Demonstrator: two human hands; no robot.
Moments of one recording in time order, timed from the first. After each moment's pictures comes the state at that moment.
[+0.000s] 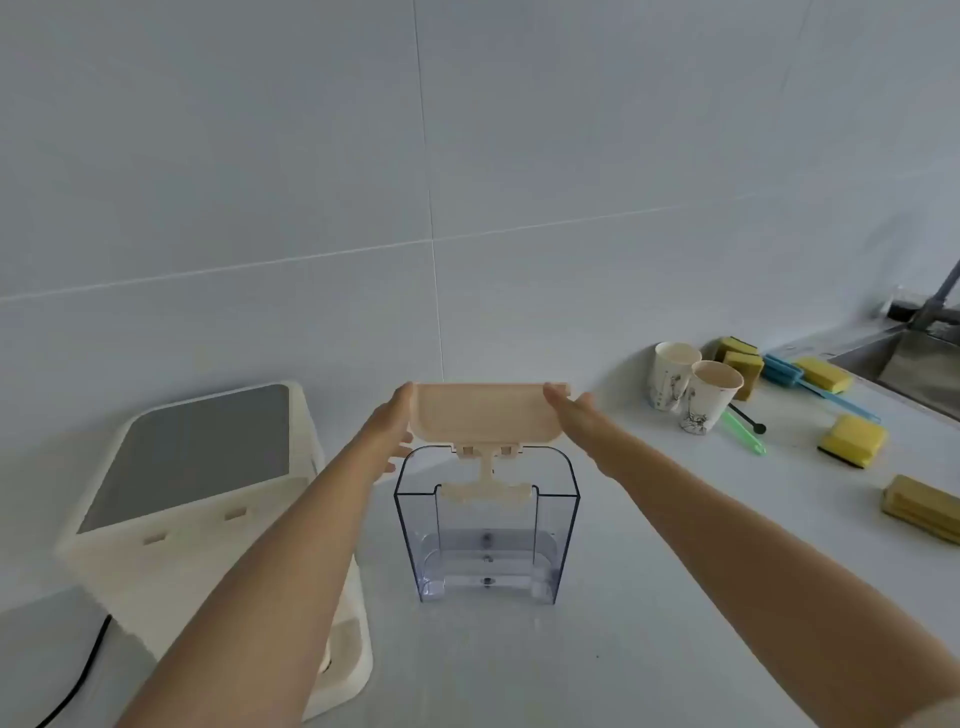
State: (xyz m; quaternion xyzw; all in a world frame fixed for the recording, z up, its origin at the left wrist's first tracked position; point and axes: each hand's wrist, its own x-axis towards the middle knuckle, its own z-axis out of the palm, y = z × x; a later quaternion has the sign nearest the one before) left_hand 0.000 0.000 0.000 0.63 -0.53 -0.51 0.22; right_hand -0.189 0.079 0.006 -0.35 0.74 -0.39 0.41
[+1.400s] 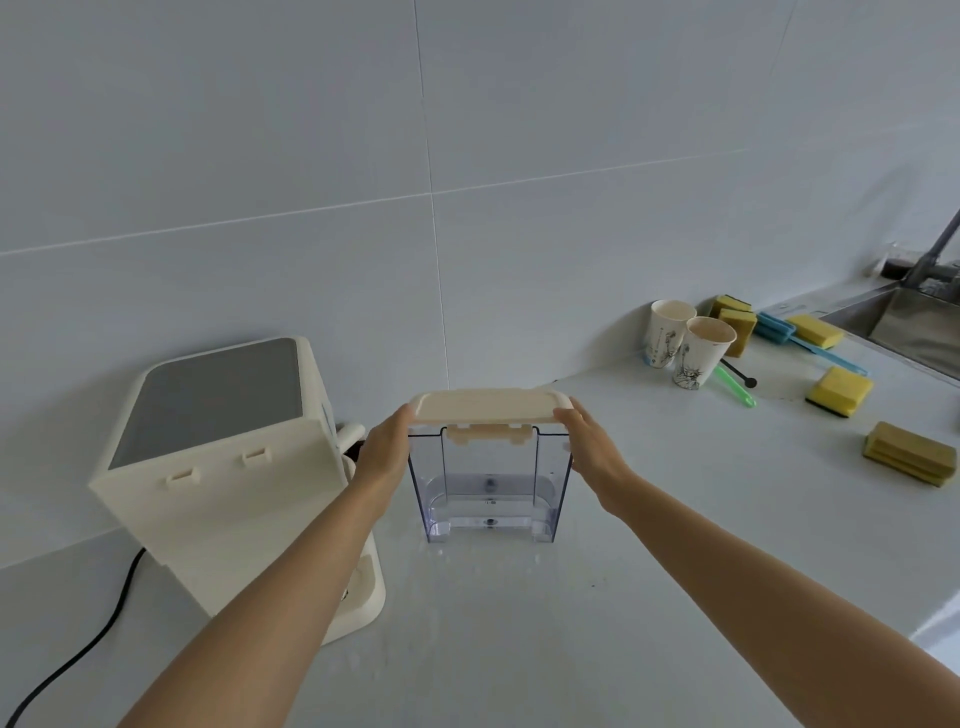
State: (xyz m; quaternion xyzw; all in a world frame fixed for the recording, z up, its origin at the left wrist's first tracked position) left_hand 0.024 0.062 -0.050 0.60 -0.52 -0.51 0.32; right_hand -0.166 0.139 -0.051 -0.37 0.69 -0.47 0.41
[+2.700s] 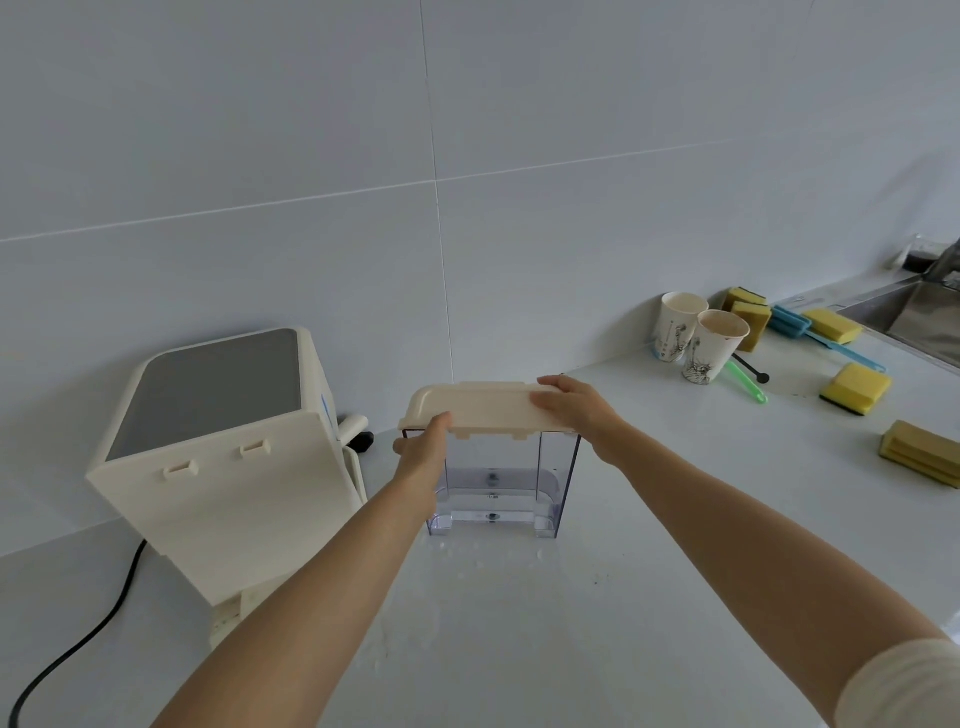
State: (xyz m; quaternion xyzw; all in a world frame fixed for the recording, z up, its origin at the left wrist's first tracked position) left_hand -0.008 0.077 -0.054 0.65 -0.34 -0.61 0.29; right_hand -0.185 0.098 -0.044 -0.43 0.69 -0.41 0.42
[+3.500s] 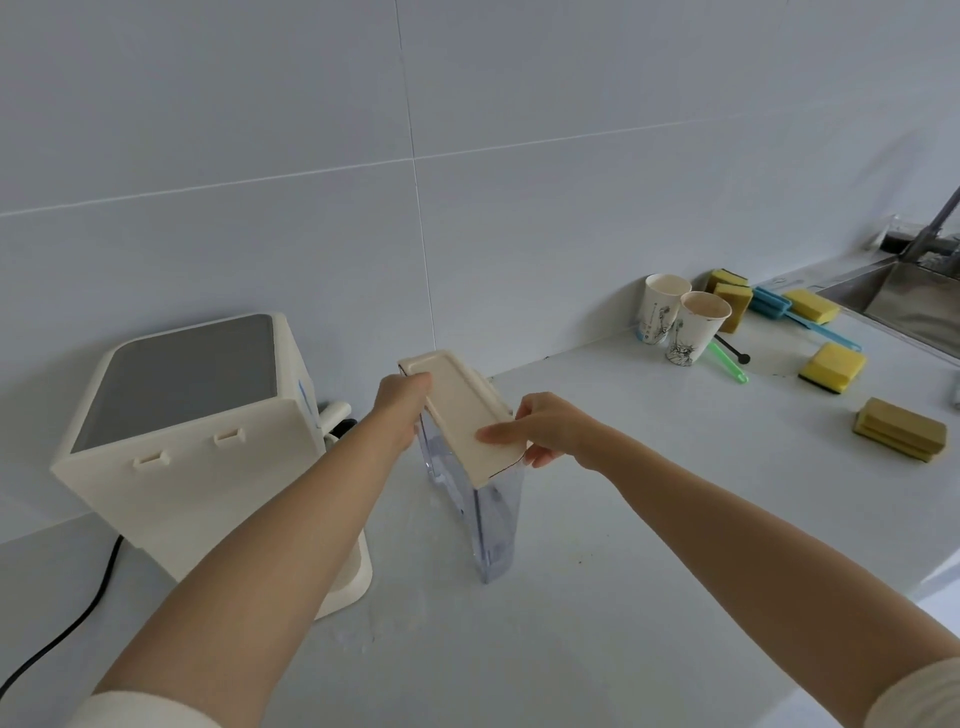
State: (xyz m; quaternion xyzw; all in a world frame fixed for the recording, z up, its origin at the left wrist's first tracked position) left_hand -0.018 0.043 -0.032 0.62 -0.46 -0.56 0.30; right_hand -0.164 0.121 -0.036 -0.47 0.70 -0.24 0.47
